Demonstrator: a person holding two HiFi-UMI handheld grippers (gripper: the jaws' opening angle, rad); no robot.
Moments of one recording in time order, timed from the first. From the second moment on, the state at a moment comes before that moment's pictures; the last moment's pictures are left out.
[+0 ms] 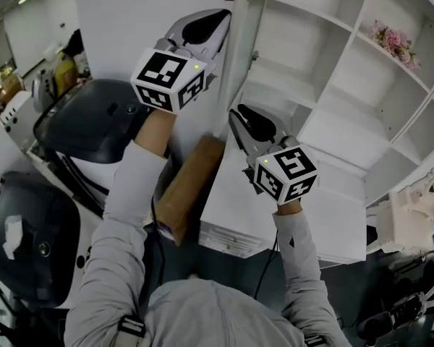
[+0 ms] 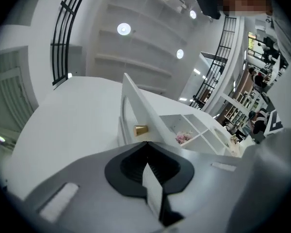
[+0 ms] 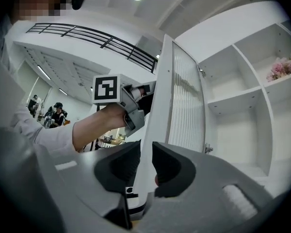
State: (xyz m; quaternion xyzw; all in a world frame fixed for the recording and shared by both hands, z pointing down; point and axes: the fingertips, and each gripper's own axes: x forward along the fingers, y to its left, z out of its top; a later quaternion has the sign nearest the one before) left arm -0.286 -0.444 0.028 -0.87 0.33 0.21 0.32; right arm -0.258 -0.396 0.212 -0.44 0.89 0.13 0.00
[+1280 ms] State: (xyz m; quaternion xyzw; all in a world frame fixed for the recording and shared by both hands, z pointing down) left arm -0.117 -0.341 0.258 -0.92 0.28 0.04 0.26; right arm 0.036 -0.284 0.284 -0.65 0.75 0.09 -0.07
